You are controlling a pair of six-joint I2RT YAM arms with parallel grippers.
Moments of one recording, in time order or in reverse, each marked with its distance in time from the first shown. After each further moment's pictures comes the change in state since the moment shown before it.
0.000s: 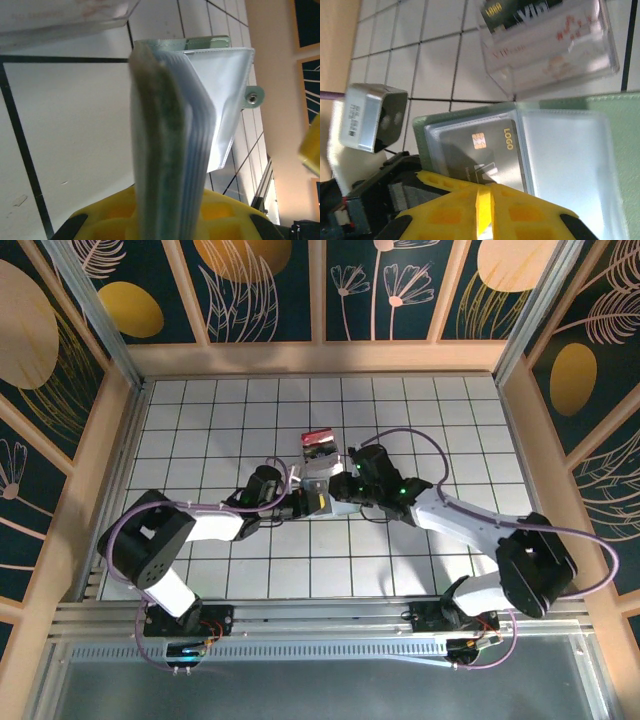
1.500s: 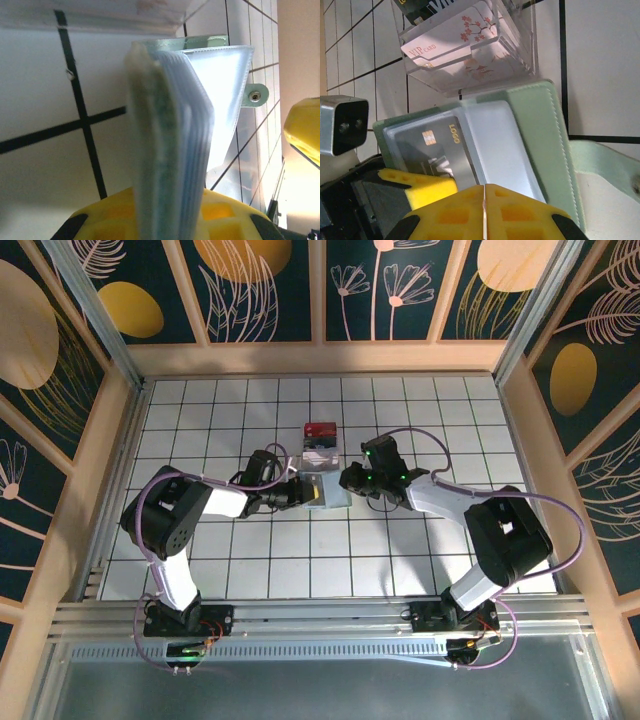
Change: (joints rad) left arm 0.133 0.196 0.157 -0.109 0.159 0.119; right arm -0.167 0.167 0.000 0.108 -0.123 0.034
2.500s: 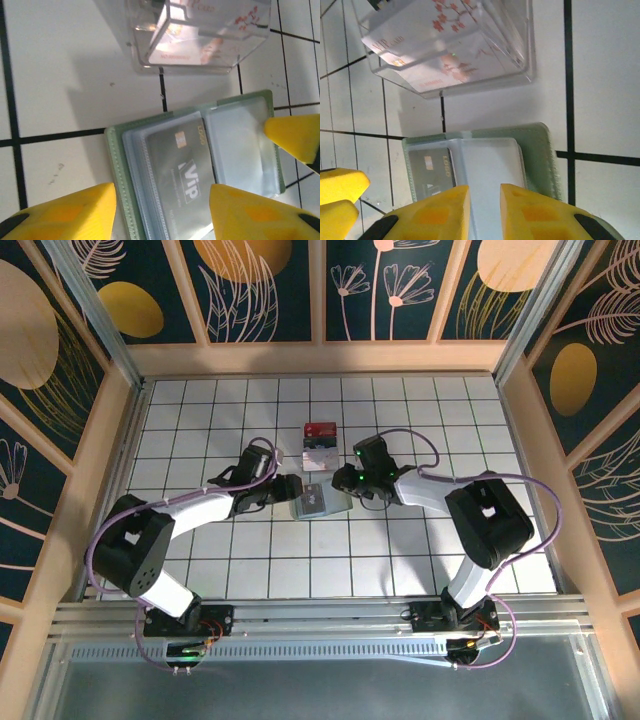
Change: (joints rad) left arm -0.020 -0.281 0.022 -0.409 -0.413 0.110; right arm 0.014 0.132 0.061 0.013 0.004 -0.002
